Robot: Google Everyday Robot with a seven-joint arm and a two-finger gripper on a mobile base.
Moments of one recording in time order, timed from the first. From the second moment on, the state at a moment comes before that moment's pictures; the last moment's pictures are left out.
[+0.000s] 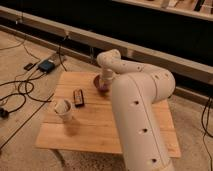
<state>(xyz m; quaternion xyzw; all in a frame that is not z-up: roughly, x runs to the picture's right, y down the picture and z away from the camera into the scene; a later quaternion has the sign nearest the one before) 0.034 0.010 0.966 -0.15 0.28 0.87 0.37</state>
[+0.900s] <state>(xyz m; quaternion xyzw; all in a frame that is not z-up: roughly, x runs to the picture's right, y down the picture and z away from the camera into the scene) 0.042 0.016 0.974 -0.16 0.28 0.87 0.37</state>
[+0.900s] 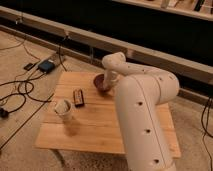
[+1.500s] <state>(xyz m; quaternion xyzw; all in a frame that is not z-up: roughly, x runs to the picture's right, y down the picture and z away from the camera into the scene) 0.043 0.016 0.974 -0.16 0.28 0.87 0.37</state>
